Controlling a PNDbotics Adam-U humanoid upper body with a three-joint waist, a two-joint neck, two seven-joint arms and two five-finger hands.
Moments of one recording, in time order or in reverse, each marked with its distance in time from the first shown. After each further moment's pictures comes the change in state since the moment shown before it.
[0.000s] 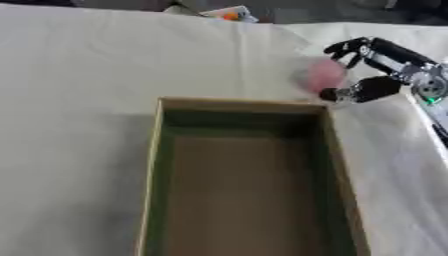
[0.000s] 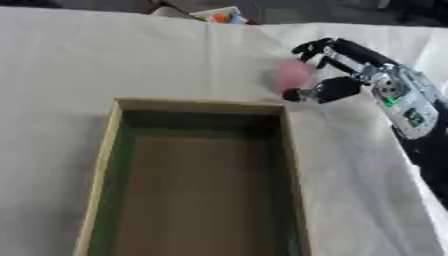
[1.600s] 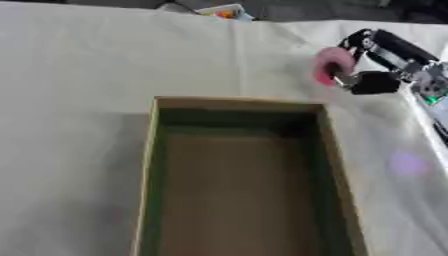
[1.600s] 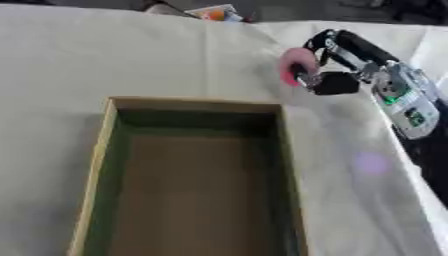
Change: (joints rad) left arm 0.010 -0.001 0.007 0.000 -0.019 0.005 0.005; right arm 0.027 -0.008 0.007 -0.083 -0.054 -0.042 -0.124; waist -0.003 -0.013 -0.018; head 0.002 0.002
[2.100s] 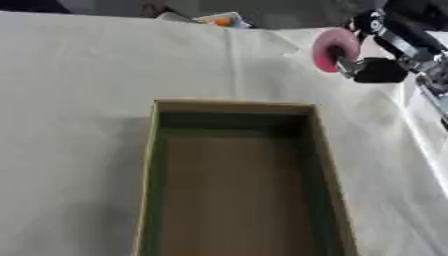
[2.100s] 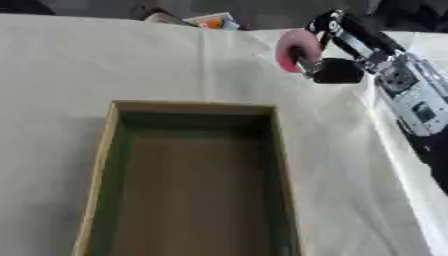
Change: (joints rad) left arm 0.018 -0.001 0.002 0.000 0.003 0.015 0.004; right arm 0.021 -0.030 0.035 -0.148 -0.089 0.033 -0.060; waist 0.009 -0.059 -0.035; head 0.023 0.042
